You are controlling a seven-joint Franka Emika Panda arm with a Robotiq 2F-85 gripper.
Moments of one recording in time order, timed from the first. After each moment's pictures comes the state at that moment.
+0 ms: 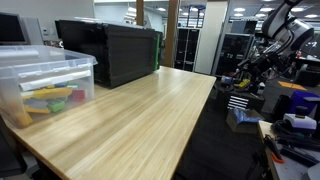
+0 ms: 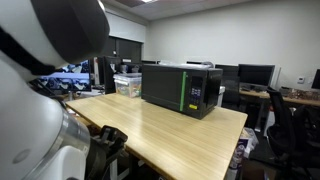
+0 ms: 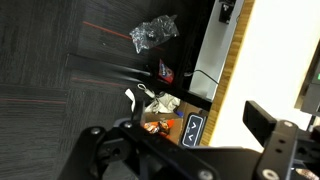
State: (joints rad) arm -0.55 0.07 -0.68 -2.46 0.96 2.23 -0.68
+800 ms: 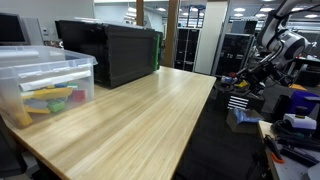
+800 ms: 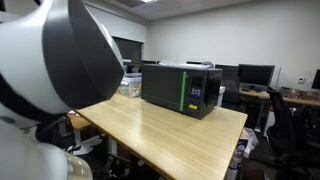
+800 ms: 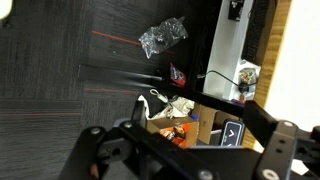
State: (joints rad) arm -0.59 0.24 -0.66 -2.41 1.07 2.19 -0.72
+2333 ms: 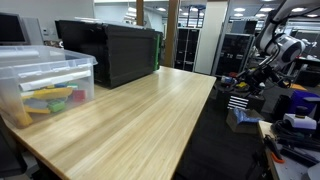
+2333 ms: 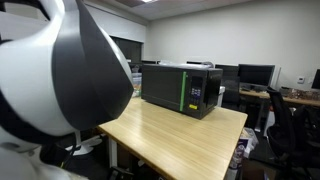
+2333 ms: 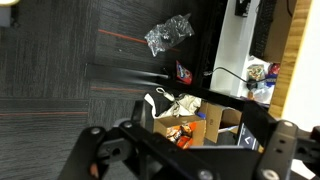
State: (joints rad) arm -0.69 0.31 -0.57 -2.36 1.07 2.20 -0.72
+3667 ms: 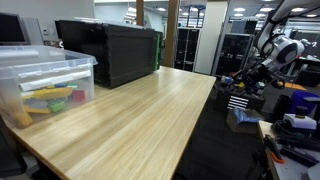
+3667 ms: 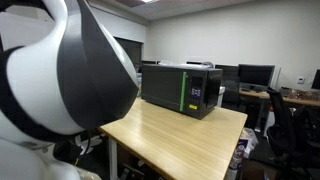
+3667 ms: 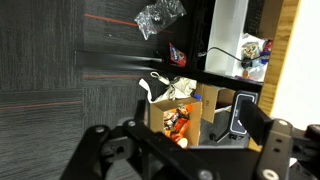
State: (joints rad) arm -0.73 0.31 -0.50 -2.36 1.20 2.27 -0.73
